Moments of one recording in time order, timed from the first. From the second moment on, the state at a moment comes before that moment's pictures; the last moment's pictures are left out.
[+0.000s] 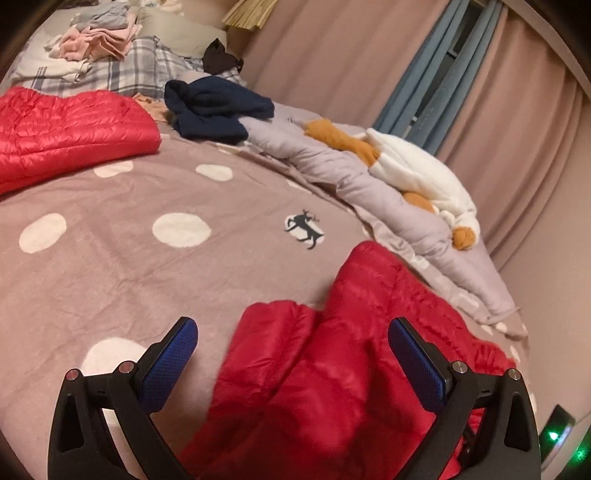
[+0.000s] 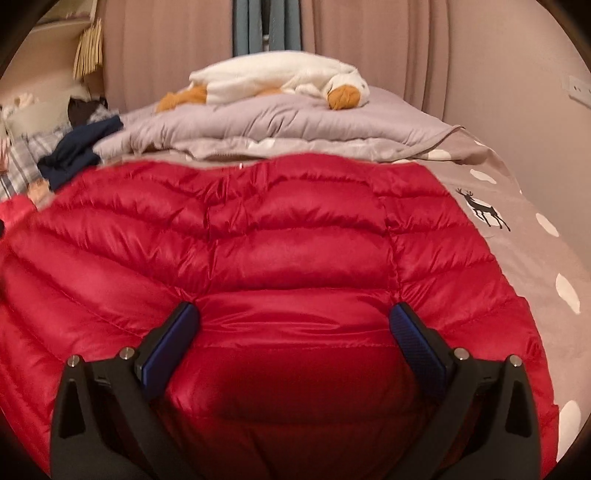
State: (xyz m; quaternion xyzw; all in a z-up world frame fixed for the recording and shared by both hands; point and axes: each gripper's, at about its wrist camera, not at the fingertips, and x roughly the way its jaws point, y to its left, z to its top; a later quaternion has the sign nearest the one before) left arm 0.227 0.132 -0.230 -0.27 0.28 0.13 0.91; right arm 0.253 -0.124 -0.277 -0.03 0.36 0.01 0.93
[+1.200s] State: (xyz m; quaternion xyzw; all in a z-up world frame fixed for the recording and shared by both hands) left arm 0.188 0.136 -0.275 -0.36 0.40 0.09 0.84; right arm 0.154 -0.271 -0.260 0.18 0.33 -0.10 0.92
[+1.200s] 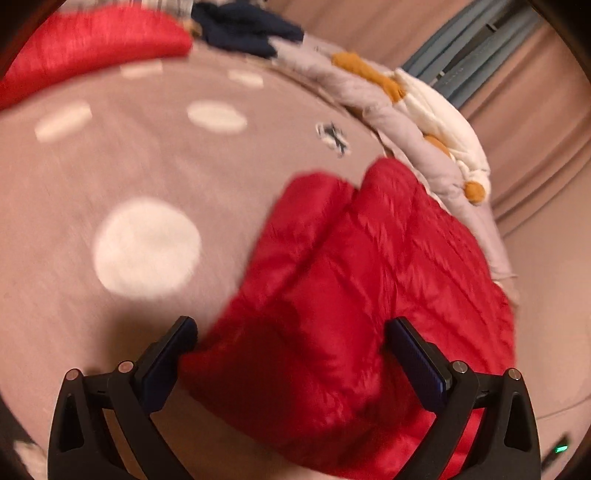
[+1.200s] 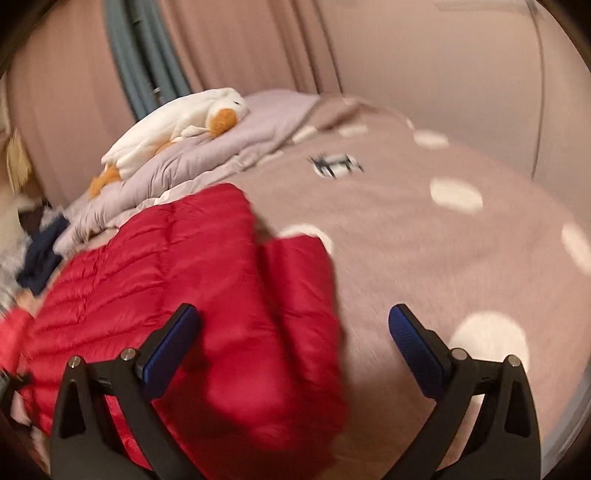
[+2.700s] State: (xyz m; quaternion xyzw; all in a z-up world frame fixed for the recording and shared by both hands) left arm 0.189 0.110 -0.251 -0.33 0.26 0.09 0.90; right arm 0.189 -0.196 -0.294 0.37 0.32 0.10 0.87
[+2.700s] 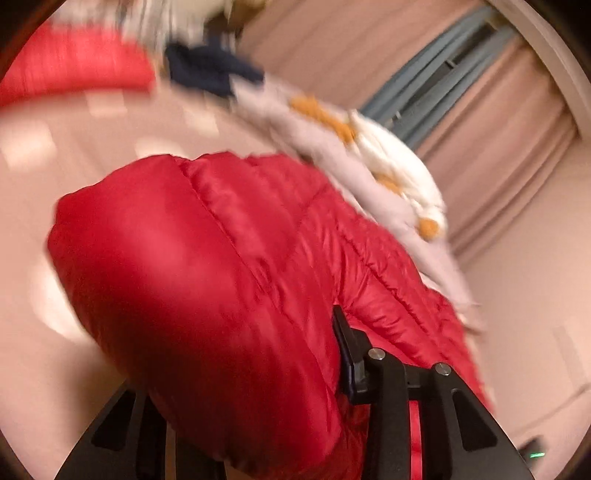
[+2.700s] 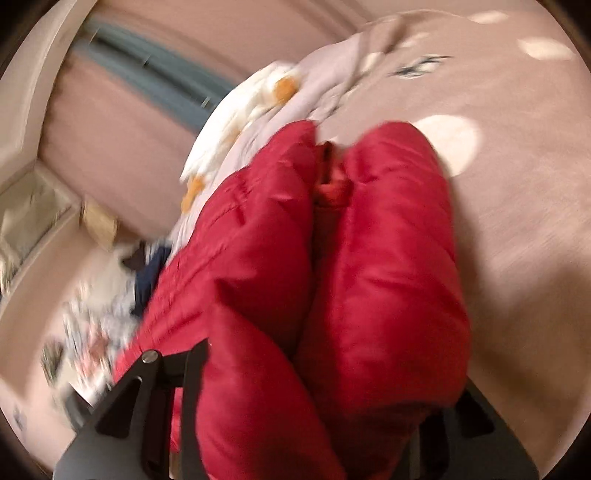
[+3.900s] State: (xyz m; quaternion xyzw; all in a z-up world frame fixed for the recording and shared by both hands) left arm 0.179 -0.009 -0.191 -0.13 0.24 -0.14 0.95; right arm 0.124 -0.257 -0.236 0.28 0.21 -0.10 0.93
